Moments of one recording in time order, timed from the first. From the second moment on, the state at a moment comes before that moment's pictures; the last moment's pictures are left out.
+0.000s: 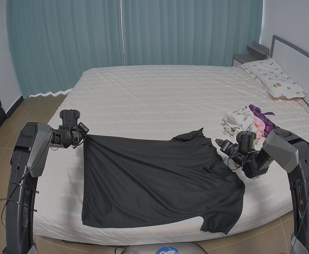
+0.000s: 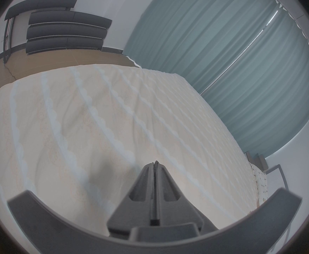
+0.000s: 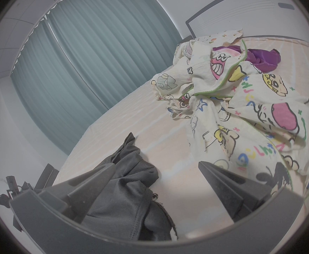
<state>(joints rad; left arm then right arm) 0.03 2.72 -2.00 -0.18 0.10 -0.85 0.13 2.65 -1.34 -0.96 -0.06 0.61</state>
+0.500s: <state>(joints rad) 0.05 2.71 -2.00 -0.22 0.10 -0.87 0.14 2.67 -1.36 -0.95 -0.05 0.62</state>
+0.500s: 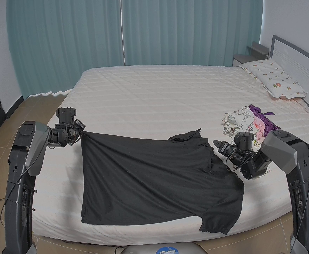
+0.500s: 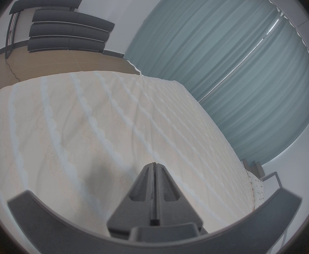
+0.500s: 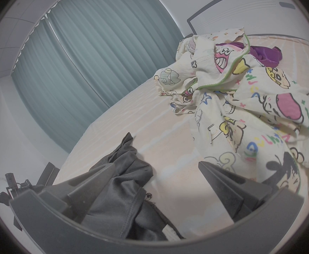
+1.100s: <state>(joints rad) 0.04 2.71 -1.99 -0.20 0.10 -0.90 0.19 2.80 -1.61 -0.81 -0.07 0.63</state>
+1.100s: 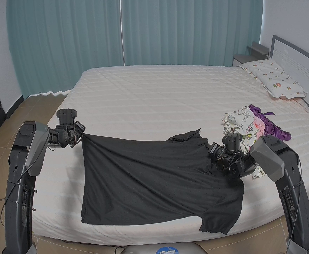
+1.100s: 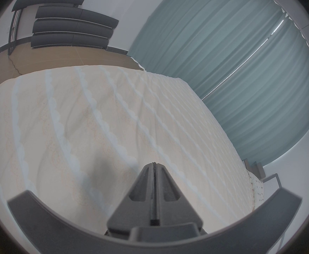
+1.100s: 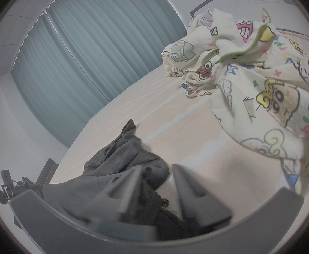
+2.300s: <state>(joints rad) 0.04 2.69 -1.97 -0.17 0.11 -0.90 0.20 2.80 -1.60 -0.83 -0.06 0.60</state>
